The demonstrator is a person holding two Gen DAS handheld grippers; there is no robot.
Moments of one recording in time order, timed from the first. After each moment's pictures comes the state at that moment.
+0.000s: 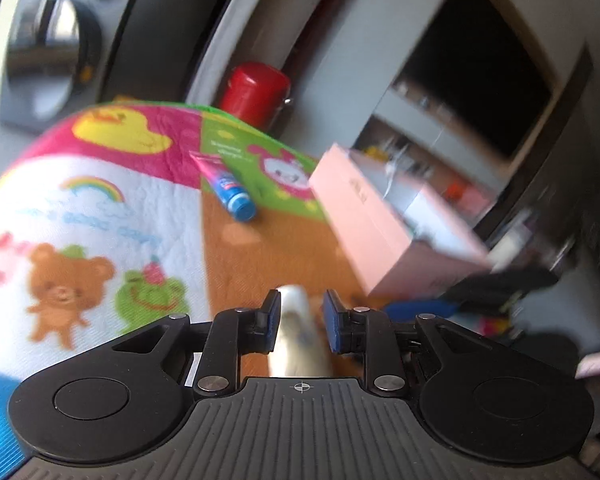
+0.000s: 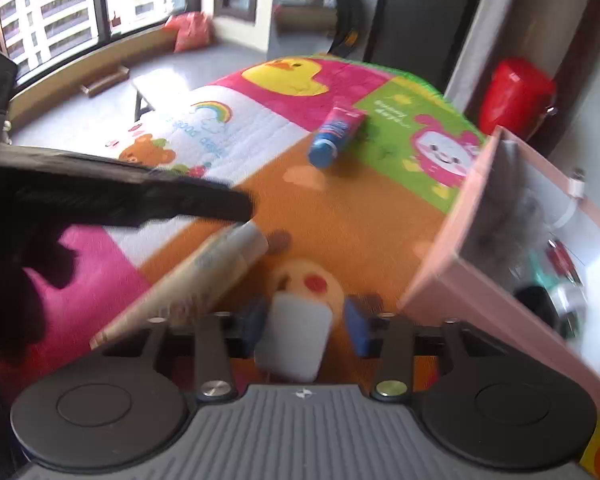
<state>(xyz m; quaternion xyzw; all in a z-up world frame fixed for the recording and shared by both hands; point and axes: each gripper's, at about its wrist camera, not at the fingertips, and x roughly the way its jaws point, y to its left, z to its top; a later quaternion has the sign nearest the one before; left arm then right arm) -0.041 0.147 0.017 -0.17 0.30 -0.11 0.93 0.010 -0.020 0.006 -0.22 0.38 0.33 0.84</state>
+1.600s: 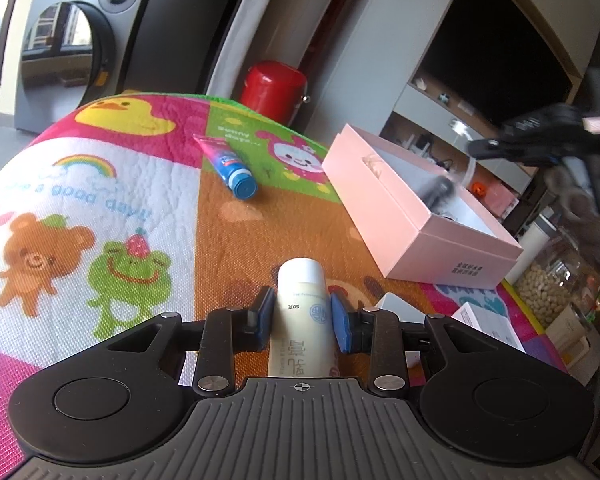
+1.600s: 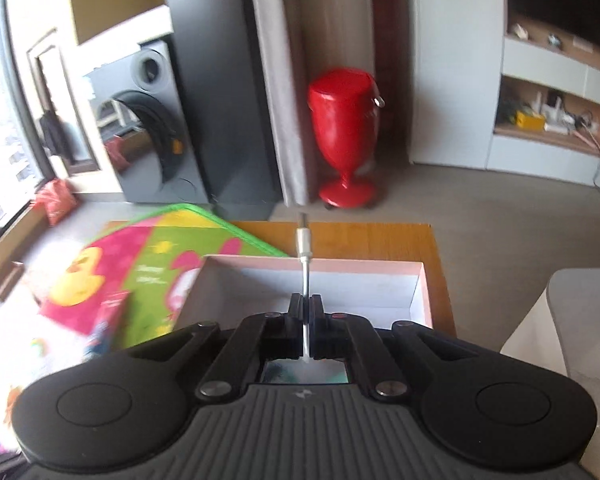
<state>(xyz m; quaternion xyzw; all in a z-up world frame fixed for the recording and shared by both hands) -0.032 0.126 -0.008 -0.18 0.30 -0.09 0.93 0.163 -0.149 0.082 -0.01 0.34 0.18 0.93</state>
